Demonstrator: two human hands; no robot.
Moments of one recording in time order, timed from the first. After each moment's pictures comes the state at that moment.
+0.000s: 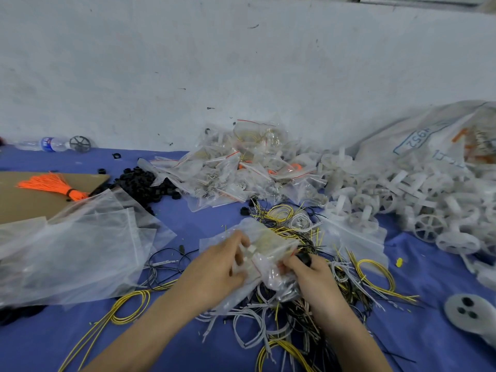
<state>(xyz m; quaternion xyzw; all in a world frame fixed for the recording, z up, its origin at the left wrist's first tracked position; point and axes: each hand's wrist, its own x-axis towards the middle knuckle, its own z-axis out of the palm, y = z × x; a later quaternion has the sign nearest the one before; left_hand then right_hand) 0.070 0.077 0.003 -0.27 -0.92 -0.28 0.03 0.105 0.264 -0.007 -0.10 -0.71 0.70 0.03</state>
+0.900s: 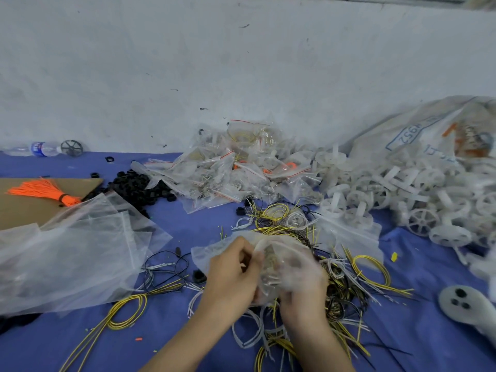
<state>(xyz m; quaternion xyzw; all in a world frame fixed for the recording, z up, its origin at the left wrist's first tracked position) 0.101 0.120 0.008 -0.12 -0.81 -0.57 0.07 0.111 0.227 -0.006 -0.14 -0.52 0.82 0.20</state>
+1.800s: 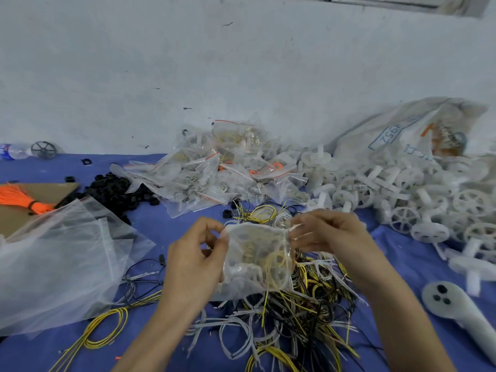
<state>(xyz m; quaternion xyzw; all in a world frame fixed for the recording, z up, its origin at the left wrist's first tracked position) 0.084 0.095 0.029 -0.12 -0.79 -0.57 0.16 0.110 0.311 0.072 -0.02 -0.76 0.64 0.09</state>
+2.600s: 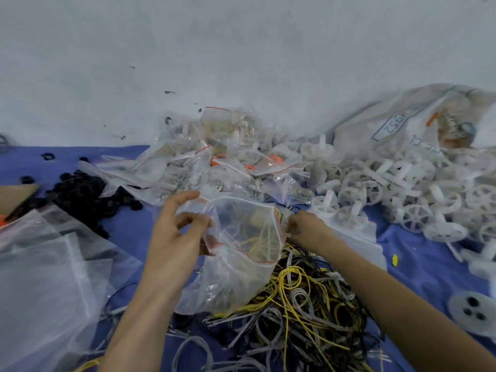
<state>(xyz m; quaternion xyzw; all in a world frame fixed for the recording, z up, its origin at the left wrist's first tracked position) -0.011 0.081 0.033 -0.06 -0.67 -0.74 0.06 -0.069 0.355 -0.036 -0.06 -0.99 0.09 -0.01</state>
